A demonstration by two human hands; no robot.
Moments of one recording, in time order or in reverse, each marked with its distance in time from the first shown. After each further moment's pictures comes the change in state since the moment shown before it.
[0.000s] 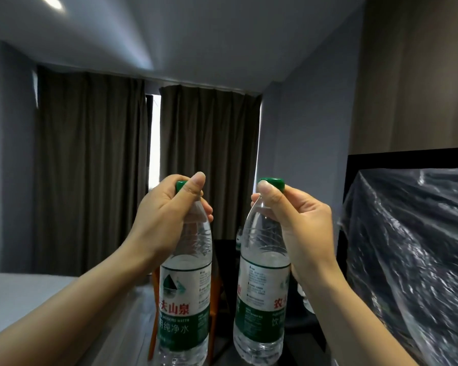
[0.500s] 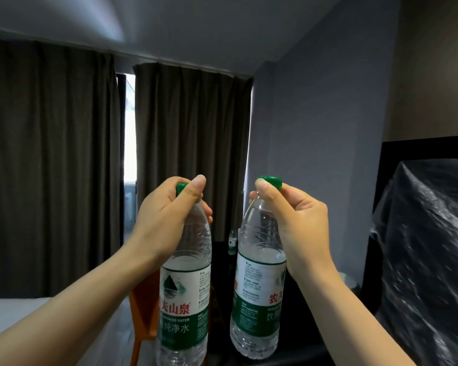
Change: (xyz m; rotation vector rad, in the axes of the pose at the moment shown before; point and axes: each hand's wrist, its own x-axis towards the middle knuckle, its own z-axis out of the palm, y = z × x) left_hand 0.178 -0.207 0.023 -0.014 -0.044 -0.022; right_hand 0.147 0.210 0.041 -0.064 0.089 0.058
